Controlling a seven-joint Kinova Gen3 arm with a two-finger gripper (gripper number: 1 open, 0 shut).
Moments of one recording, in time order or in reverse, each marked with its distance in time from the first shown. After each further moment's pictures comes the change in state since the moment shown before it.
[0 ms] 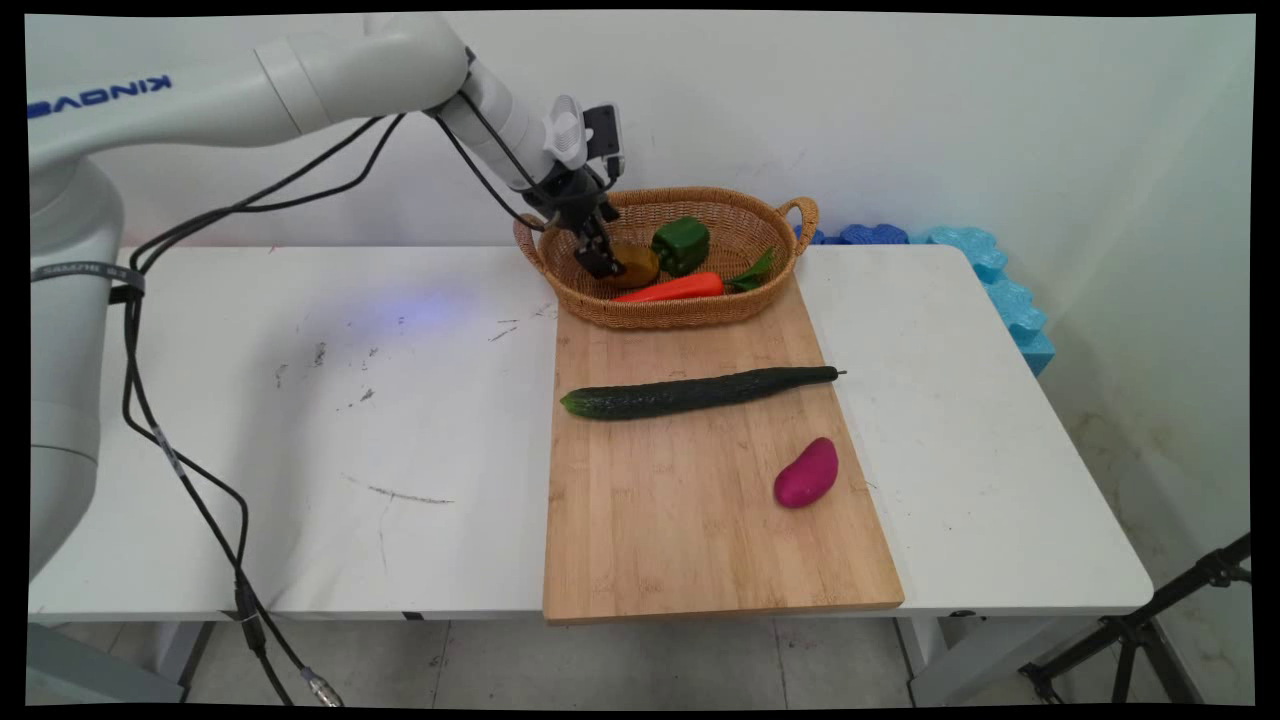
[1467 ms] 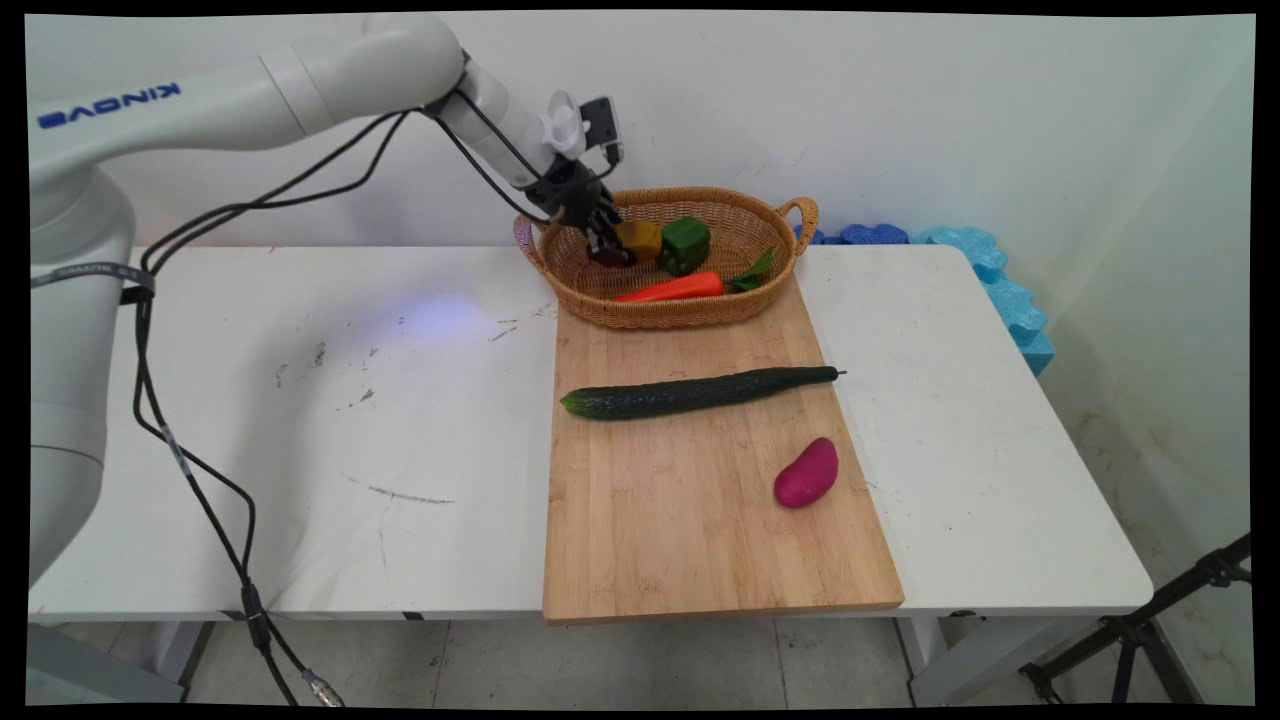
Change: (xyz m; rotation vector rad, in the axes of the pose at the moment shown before) arm -0.005 -0.011 0.000 -0.037 0.060 -0.089
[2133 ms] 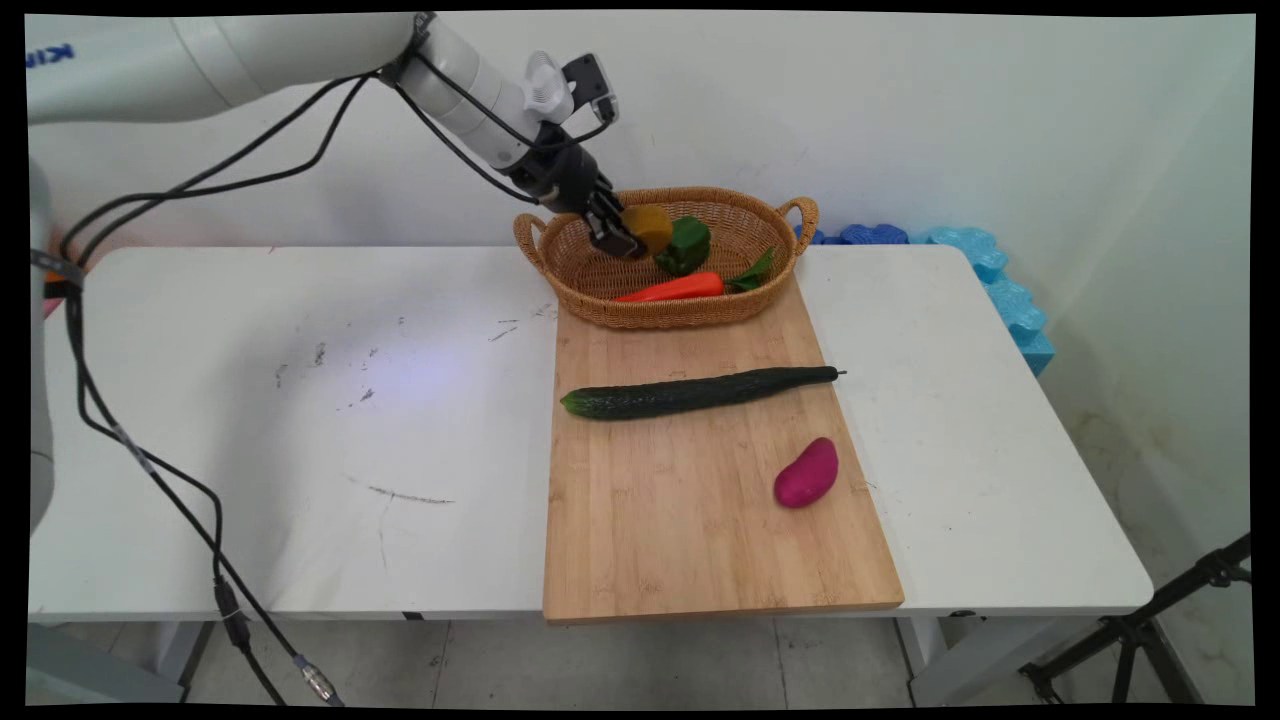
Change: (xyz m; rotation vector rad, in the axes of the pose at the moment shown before) arm 0.026 0.053 -0.072 -0.041 0.064 -0.154
